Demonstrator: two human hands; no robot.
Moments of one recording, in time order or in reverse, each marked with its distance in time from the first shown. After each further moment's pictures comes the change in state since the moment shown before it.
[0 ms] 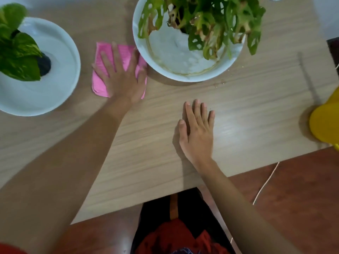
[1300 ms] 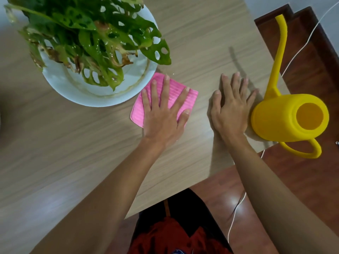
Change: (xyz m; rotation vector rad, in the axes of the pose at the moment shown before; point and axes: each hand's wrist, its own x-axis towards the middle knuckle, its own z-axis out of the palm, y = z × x) left_hand -0.098 0.253 0.045 0.066 0.034 0.577; right_hand 0.088 0.223 -0.109 -0.193 0.081 0.364
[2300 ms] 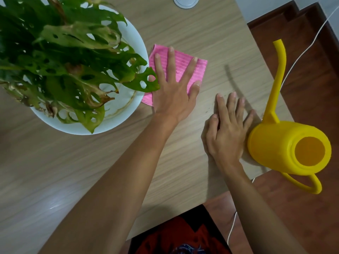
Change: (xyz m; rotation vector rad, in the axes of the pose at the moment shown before) left_hand 0.130 0.023 -0.004 -0.101 0.020 -0.103; right_hand 0.002 0.002 0.000 0.070 0.006 -0.010
